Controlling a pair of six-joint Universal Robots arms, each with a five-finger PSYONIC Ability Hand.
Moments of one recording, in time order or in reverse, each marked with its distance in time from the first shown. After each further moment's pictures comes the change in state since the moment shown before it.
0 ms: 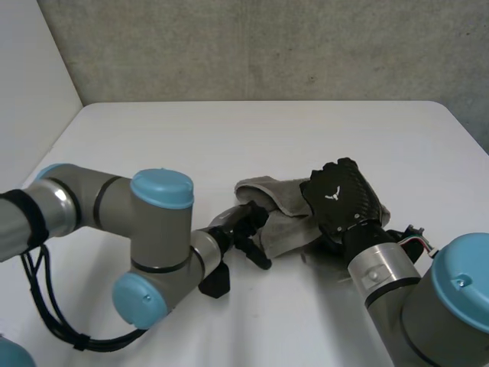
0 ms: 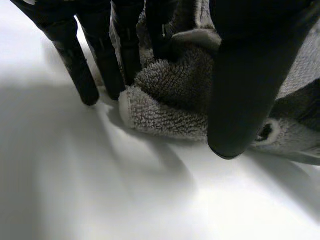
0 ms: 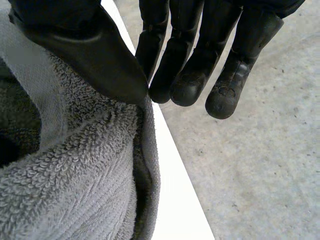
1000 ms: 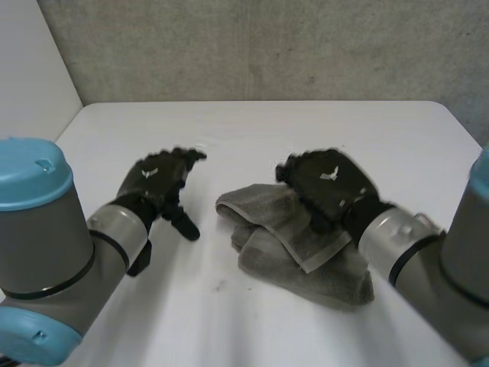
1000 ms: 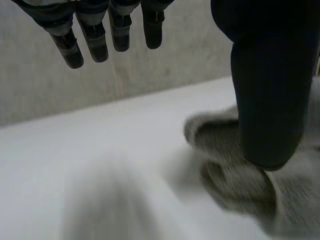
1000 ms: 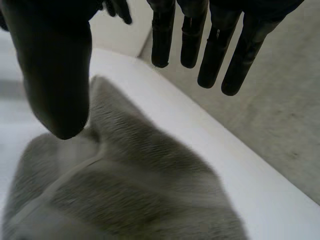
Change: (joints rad) left arm 0.122 0.538 -0.400 0.083 -0.165 0.434; right arm -0.036 -0.062 -0.250 0.523 -0.231 0.463; left_hand -0.390 -0.395 -0.394 -0.396 -0.366; right_hand -0.883 -0.885 -0.883 -0.881 -0.865
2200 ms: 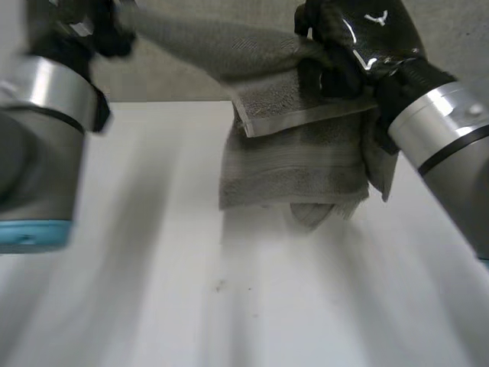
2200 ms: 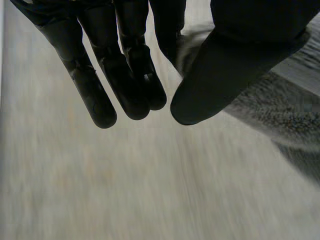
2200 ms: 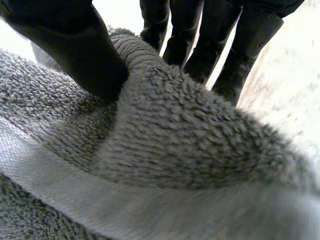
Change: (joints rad) left arm 0.049 0.171 0.238 0.309 -0.143 0.021; right arm -0.092 -0.099 -0.219 -0.227 -0.093 0.327; left_hand 1.014 1.037 1.035 1.038 0.991; right_hand 0.838 0.855 0.880 0.880 0.835
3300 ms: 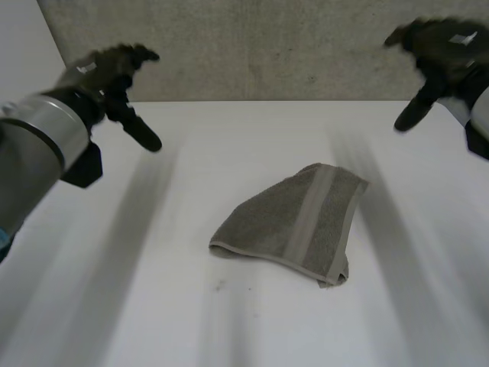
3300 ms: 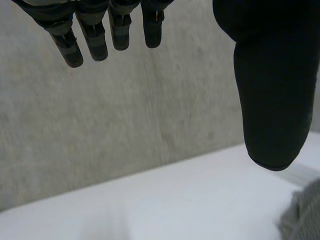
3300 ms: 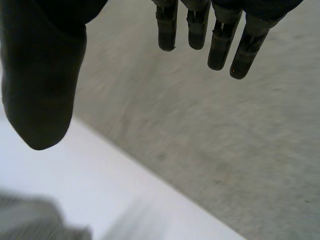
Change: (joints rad) left arm 0.085 -0.117 0.129 -0.550 0.178 -0.009; right arm -0.212 0.089 -0.198 0.460 0.110 -0.250; left_hand -1.023 -1.050 -1.049 -1.050 -0.991; right_hand -1.042 -1.056 -1.088 -1.077 -1.066
